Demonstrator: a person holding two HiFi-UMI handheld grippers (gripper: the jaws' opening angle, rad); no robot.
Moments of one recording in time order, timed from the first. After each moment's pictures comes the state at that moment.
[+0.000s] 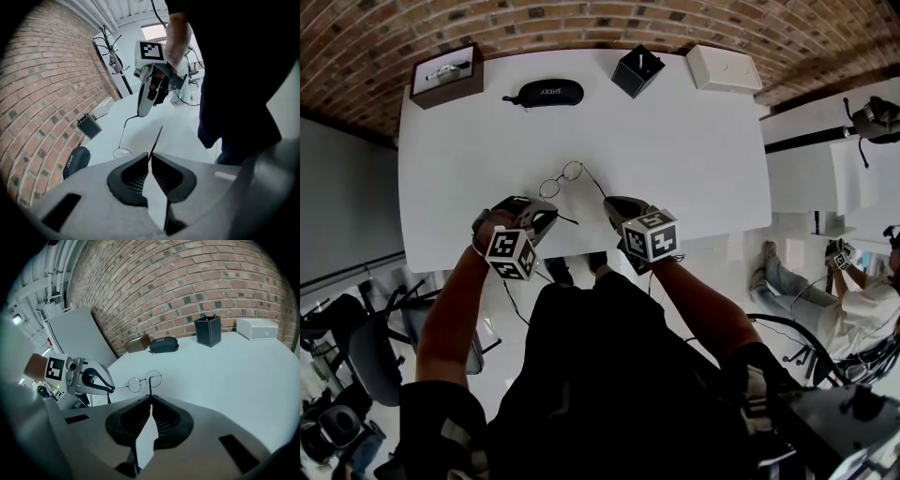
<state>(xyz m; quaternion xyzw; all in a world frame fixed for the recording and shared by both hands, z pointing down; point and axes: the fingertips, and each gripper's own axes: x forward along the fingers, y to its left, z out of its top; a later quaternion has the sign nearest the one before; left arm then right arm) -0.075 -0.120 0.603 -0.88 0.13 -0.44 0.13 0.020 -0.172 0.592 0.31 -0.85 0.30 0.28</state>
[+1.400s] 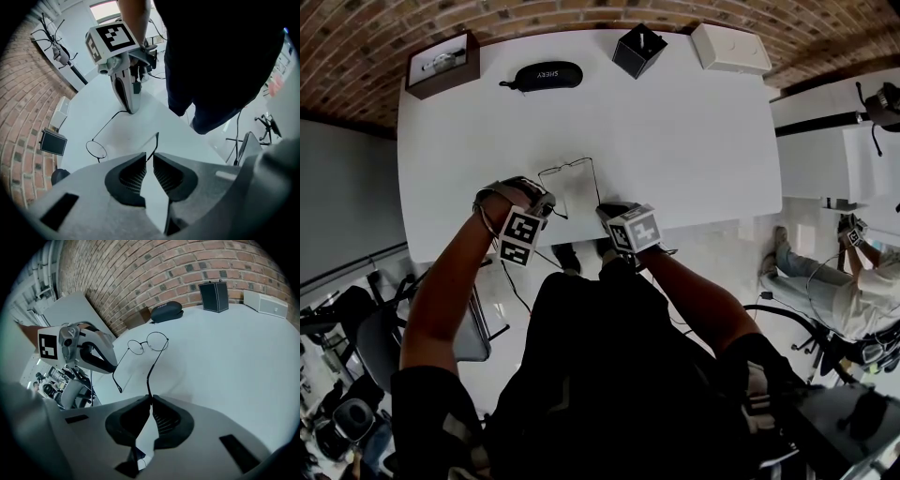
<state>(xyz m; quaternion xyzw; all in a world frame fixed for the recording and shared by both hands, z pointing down) -0.085 -0.096 0.652 -0.78 -0.08 -0.58 0.22 0.016 -0.119 0.670 0.26 -0.81 0.36 0.37</state>
